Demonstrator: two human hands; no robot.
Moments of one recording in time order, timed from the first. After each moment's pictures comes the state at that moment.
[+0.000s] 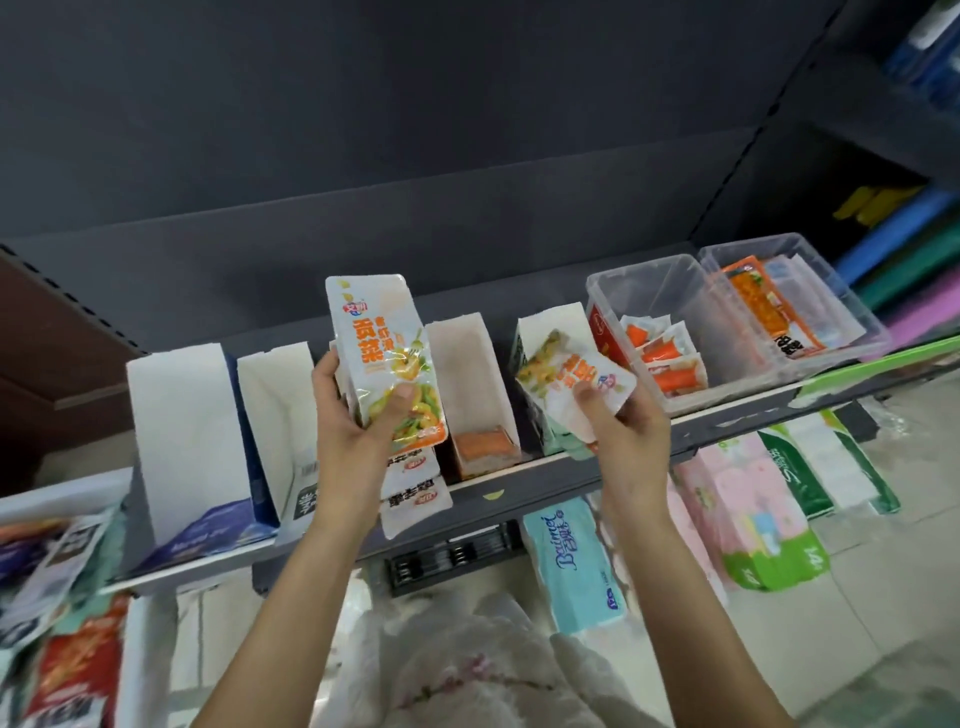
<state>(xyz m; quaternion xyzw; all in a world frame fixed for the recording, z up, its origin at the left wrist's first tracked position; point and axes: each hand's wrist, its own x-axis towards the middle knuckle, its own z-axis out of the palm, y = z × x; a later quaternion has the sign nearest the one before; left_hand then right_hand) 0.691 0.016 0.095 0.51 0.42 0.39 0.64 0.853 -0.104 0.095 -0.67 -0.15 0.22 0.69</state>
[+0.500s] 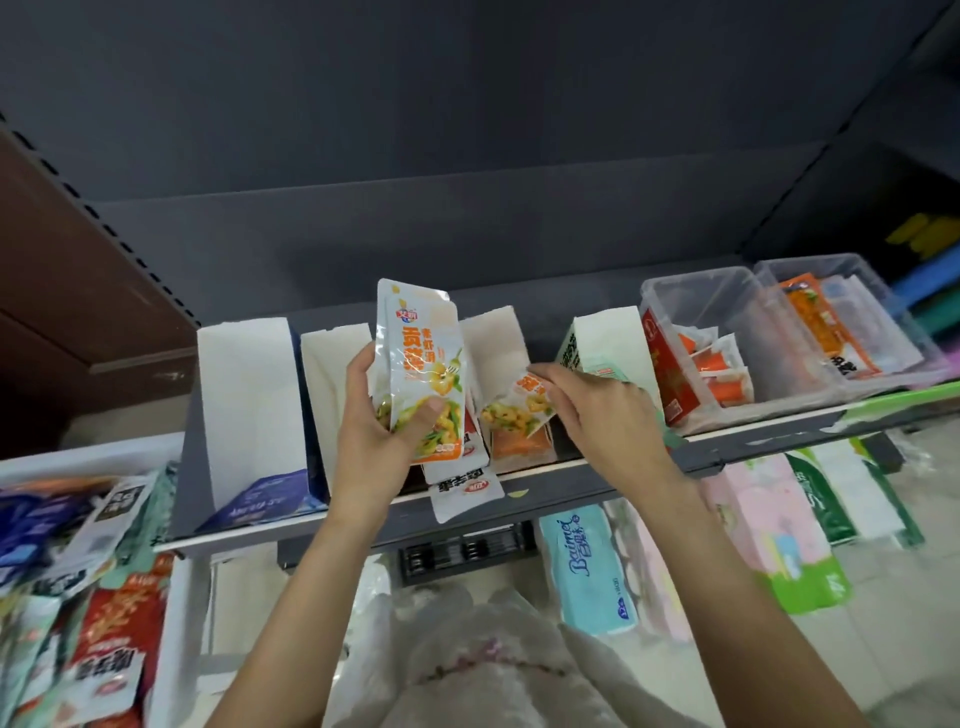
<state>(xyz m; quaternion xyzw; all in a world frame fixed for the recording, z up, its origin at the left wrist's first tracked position) 0.650 0.027 0.094 0.55 0.45 0.35 0.61 0.848 -0.060 0.082 -0.75 -0.63 -0.10 0.19</state>
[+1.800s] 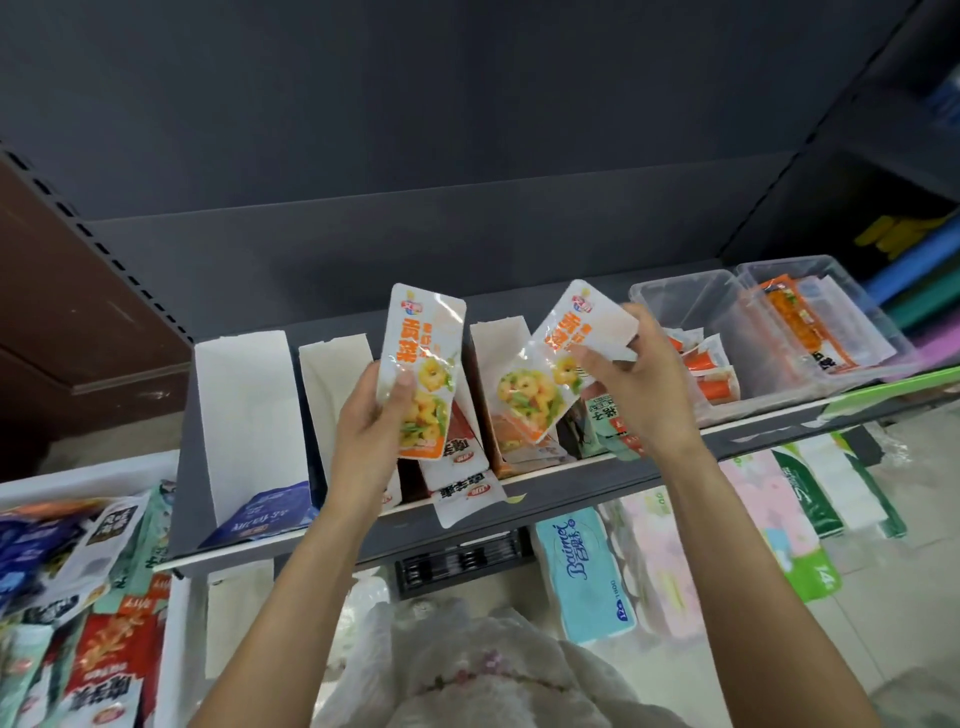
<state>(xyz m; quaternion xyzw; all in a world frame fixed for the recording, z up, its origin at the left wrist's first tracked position) 0.649 0.036 0.103 0.55 0.43 0.35 0.63 0.856 -0.057 0.123 -0.75 -0.35 0.21 0.52</state>
